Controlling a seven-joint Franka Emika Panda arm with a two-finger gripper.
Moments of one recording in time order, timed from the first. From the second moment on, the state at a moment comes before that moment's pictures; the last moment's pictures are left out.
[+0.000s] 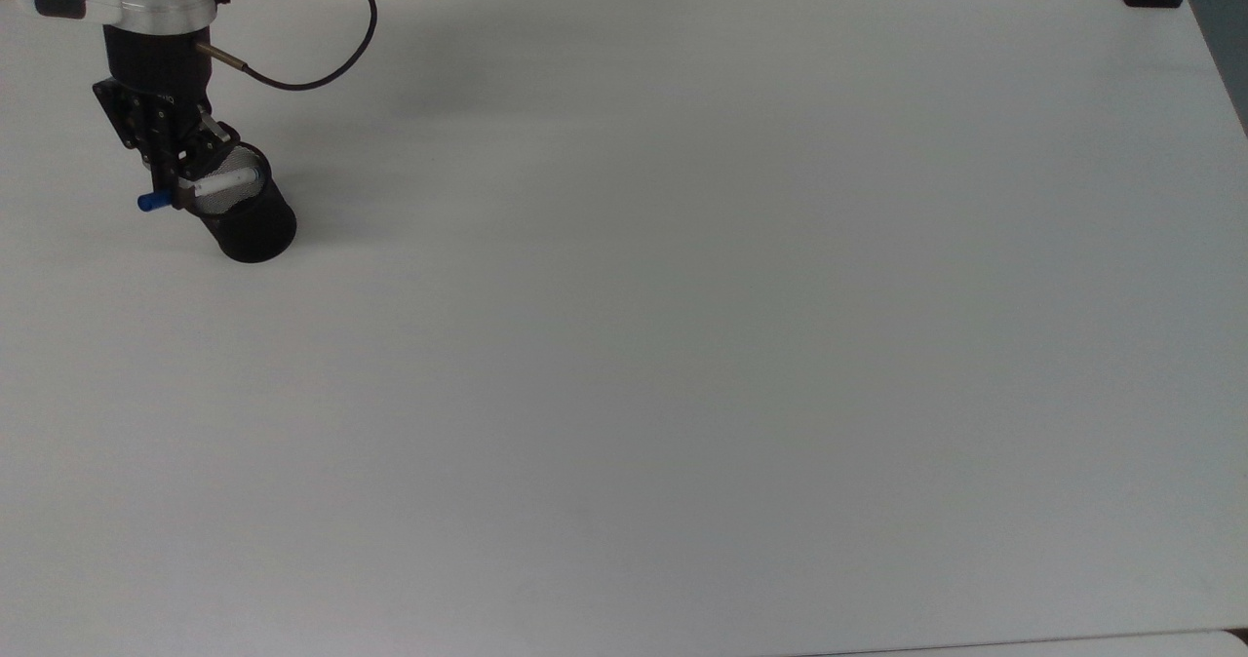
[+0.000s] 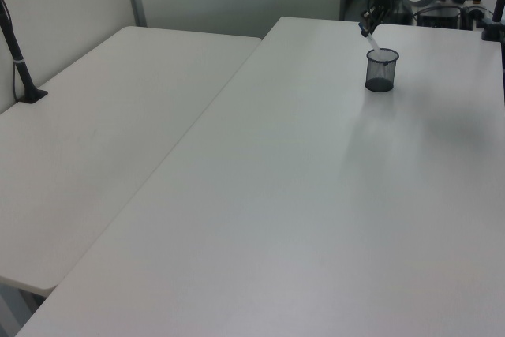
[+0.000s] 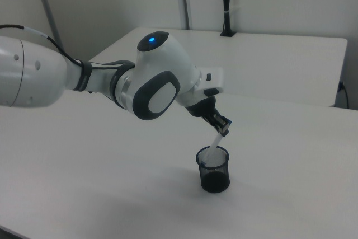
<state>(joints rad) -0.32 0.16 -0.09 -1.98 -0.07 2.62 0.10</state>
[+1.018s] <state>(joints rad) -0.23 0.15 -0.06 -1.81 -0.07 2.11 0.10</state>
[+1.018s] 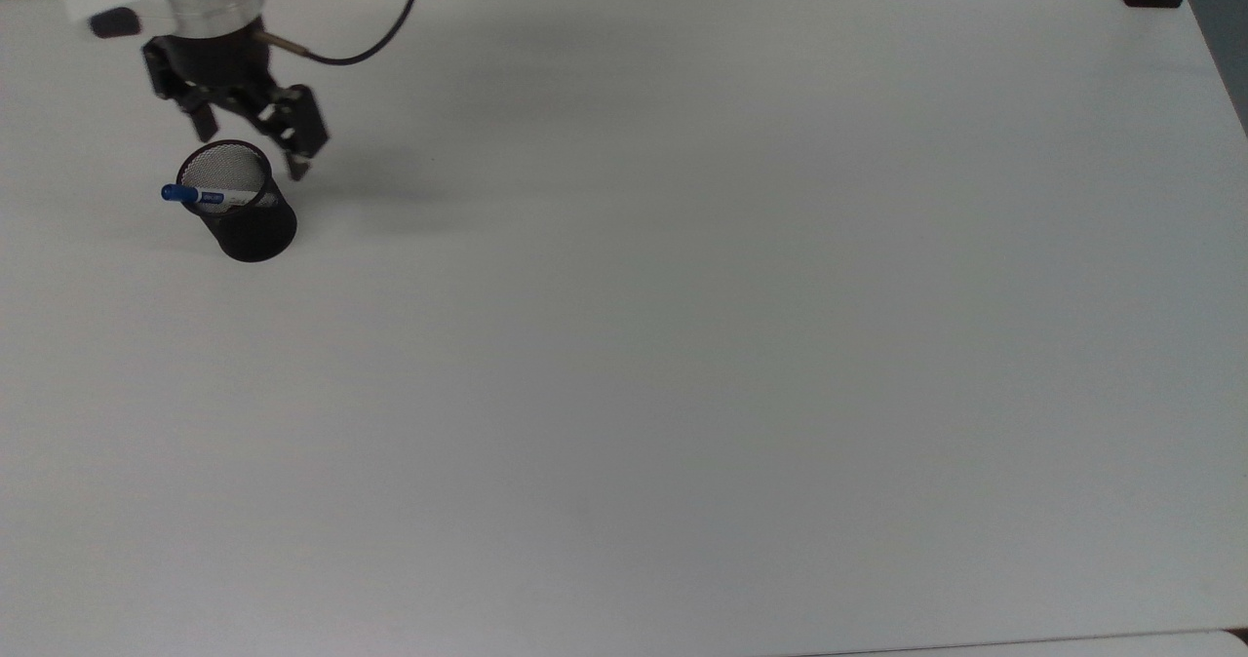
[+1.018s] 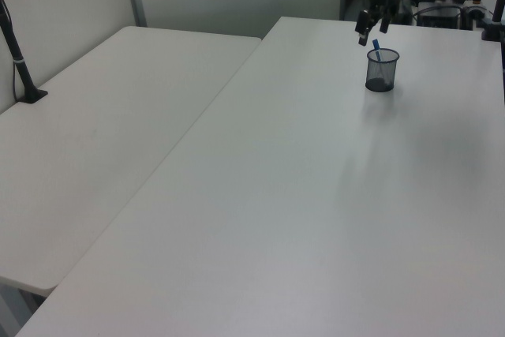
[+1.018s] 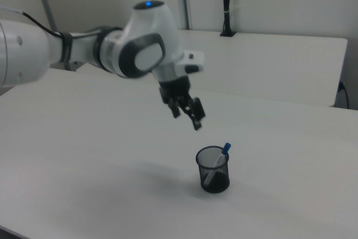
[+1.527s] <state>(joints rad) -0.05 0.14 -0.05 -1.64 -0.07 1.76 0.10</state>
